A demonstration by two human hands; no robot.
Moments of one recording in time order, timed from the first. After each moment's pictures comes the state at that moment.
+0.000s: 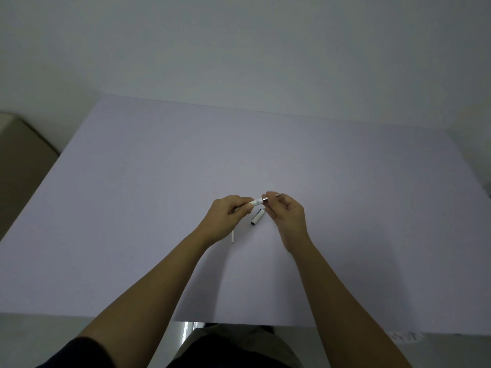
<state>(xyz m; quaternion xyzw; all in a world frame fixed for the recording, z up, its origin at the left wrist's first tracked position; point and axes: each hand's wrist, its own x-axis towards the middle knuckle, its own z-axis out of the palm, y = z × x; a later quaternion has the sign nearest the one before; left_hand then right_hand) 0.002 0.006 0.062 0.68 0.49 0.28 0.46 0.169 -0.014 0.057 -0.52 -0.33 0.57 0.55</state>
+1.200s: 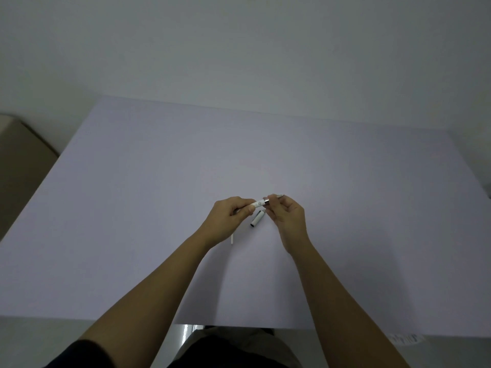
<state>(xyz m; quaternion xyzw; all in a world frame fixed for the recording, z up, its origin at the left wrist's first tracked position) 0.008 0.006 0.065 0.69 0.49 0.28 0.46 0.172 -0.013 0.054 -0.52 -0.34 0.56 0.55</state>
